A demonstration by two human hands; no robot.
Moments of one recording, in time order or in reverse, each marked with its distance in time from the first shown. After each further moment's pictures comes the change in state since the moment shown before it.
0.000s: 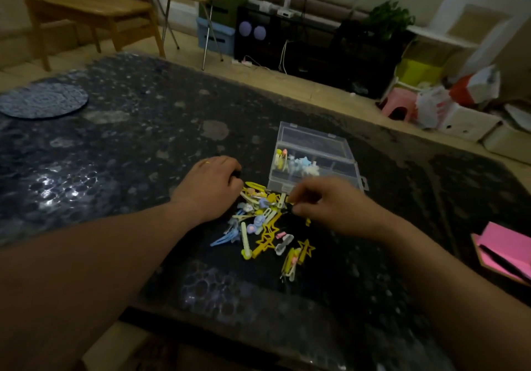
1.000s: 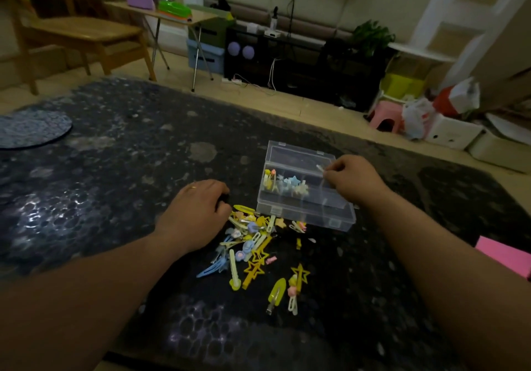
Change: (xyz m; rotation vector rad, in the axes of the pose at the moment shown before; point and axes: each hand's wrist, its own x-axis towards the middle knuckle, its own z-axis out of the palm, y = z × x) left_hand 0.004 -0.008 0.011 -0.008 0.106 0.044; right_hand 0.059 0.042 -0.056 0.061 0.473 0.479
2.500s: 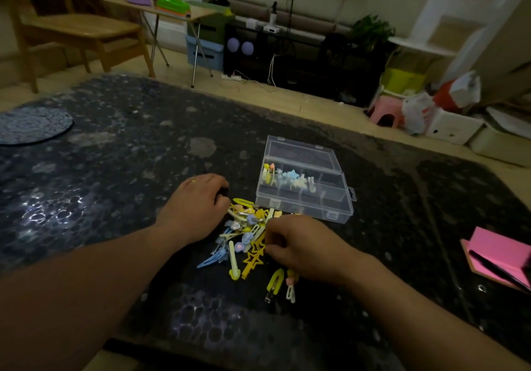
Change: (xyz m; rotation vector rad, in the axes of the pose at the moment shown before) left_hand -0.001 0.004 -0.003 0.017 -0.015 0.002; right_hand -0.114 -0.003 0.055 -0.307 -0.393 -0.641
